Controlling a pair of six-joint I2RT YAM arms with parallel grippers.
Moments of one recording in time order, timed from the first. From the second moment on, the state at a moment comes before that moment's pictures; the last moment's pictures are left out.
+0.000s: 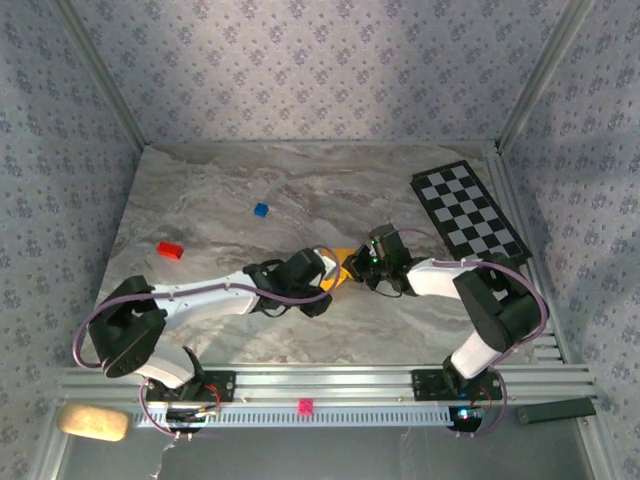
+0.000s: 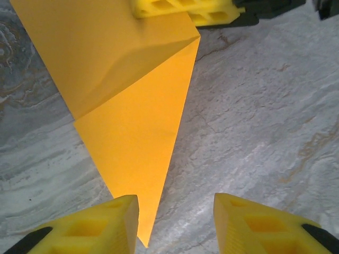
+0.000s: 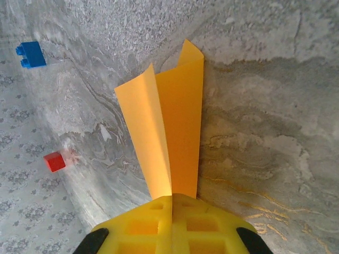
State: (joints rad) left arm -1.02 1.48 0.84 -0.37 -0.03 -0.31; right arm 0.56 1.60 0.62 0.22 -0.35 1.29
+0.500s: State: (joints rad) left arm -1.12 1.65 0.92 -0.38 -0.29 -0.28; right arm 0.56 1.60 0.62 0.24 -0.35 1.31
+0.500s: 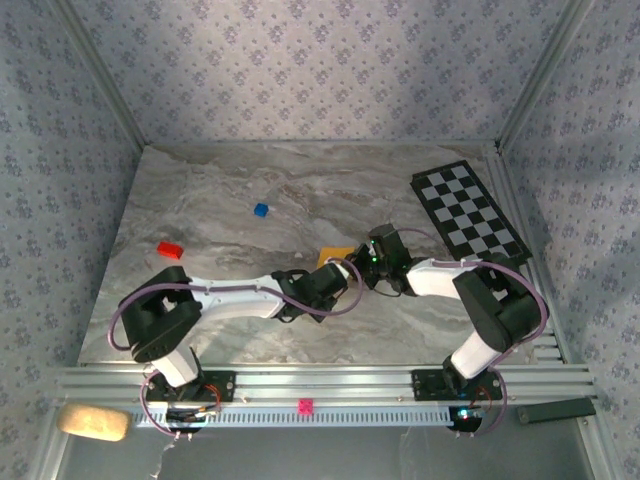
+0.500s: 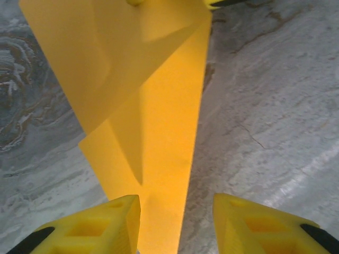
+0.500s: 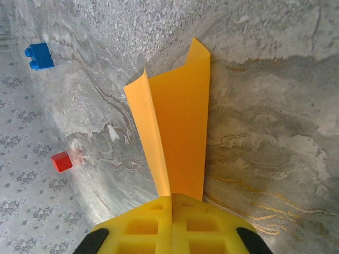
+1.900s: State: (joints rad) left arm -1.12 1.68 0.92 -0.40 -0.34 -0.31; right arm 0.57 1.60 0.62 0.25 -0.35 1.32
